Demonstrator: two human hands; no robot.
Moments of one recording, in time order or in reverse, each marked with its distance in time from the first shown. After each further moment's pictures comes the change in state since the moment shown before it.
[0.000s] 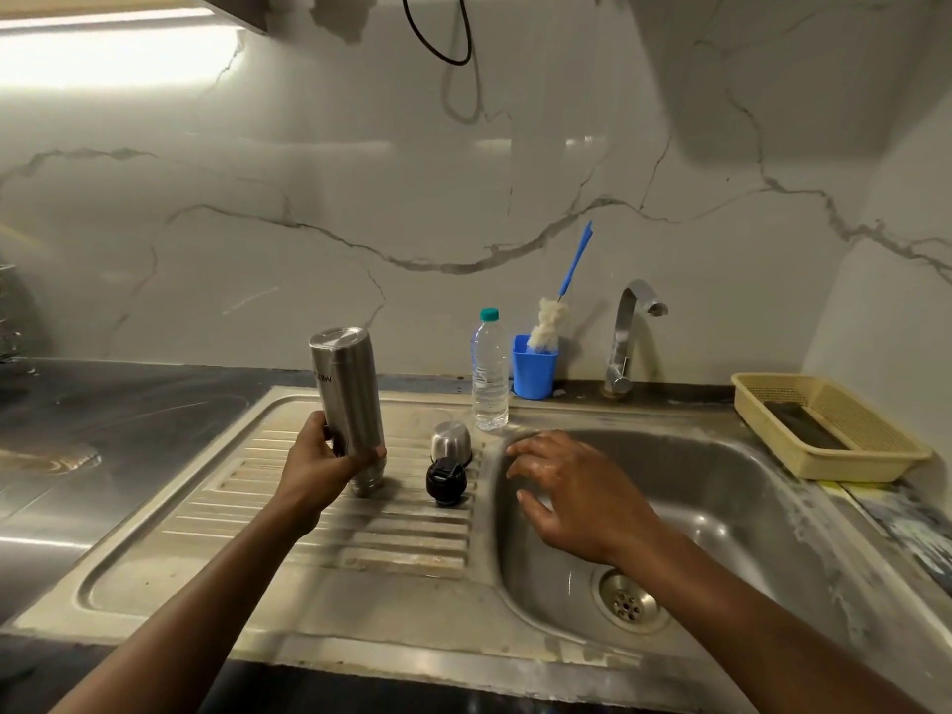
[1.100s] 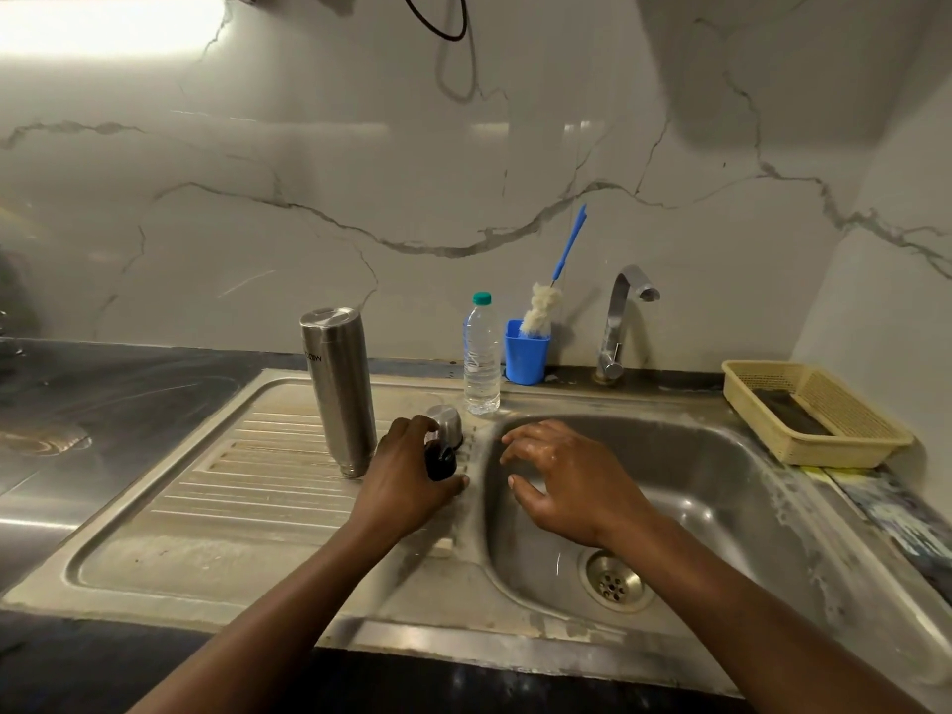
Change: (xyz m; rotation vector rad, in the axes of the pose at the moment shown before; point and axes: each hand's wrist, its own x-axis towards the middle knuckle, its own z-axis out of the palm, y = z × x) left_hand -0.053 0.022 0.090 0.606 -0.091 0.293; right_hand -0.006 -0.003 -0.008 0.058 0.002 0.061
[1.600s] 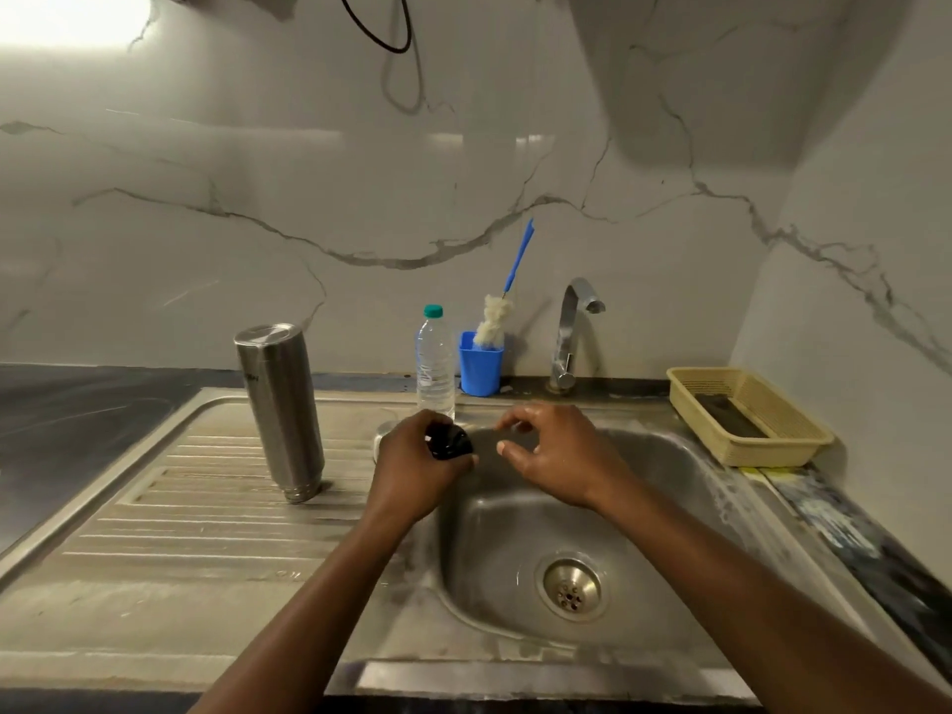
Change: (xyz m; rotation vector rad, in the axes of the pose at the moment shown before) left_hand 0.028 0.061 0.027 -0.403 0.014 -0.055; right_hand 0.012 0.031 -0.040 0.233 0.053 0.273
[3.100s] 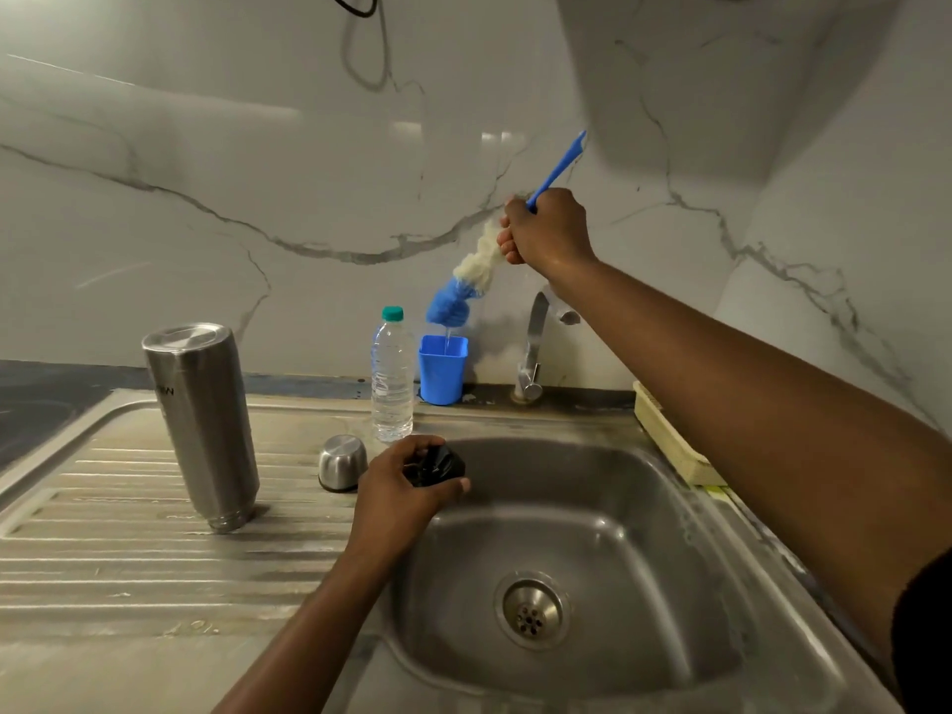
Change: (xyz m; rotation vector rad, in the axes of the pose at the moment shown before) left_hand 0.004 -0.012 0.041 -0.295 -0.085 -0.069; right_hand 0.208 -0.015 -0.116 0.397 0.517 0.218
